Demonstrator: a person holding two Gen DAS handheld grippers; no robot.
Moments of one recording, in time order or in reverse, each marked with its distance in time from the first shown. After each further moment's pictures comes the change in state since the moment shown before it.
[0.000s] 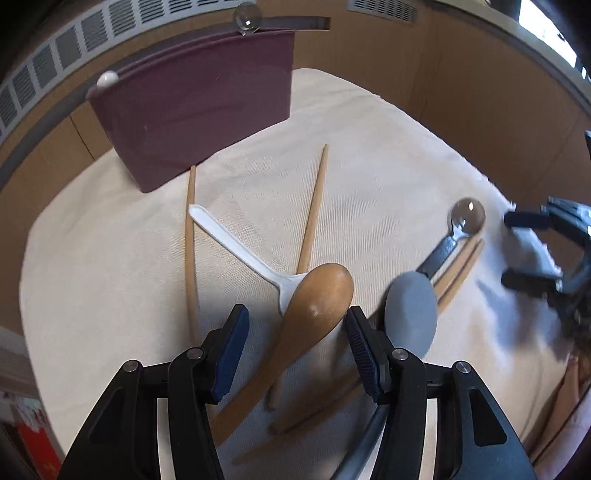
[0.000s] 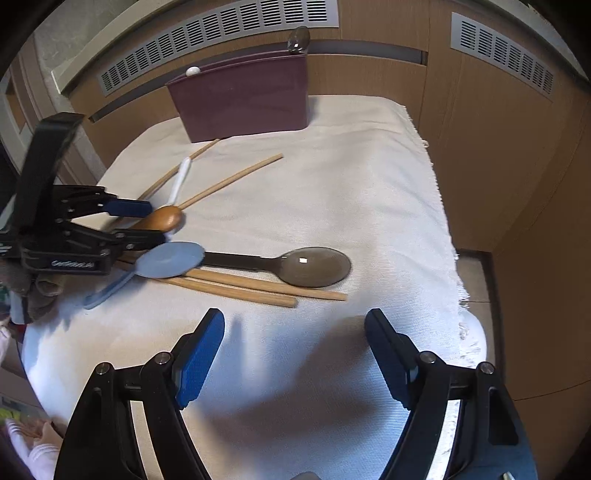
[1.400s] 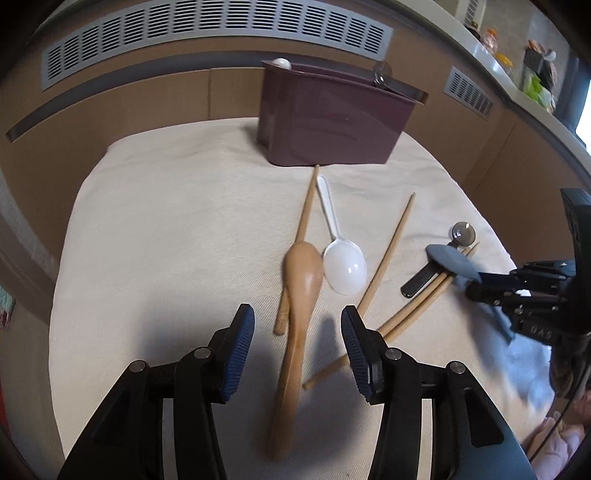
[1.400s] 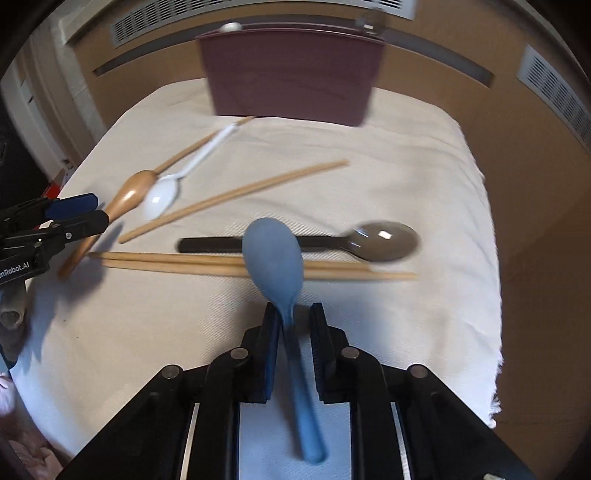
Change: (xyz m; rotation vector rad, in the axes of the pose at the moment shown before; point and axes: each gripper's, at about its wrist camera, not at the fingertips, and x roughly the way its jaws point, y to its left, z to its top) left arm -0.052 0.061 -0.062 -0.324 -0.181 0.058; right arm 0.048 0.044 0.039 -0.103 0.112 -0.059
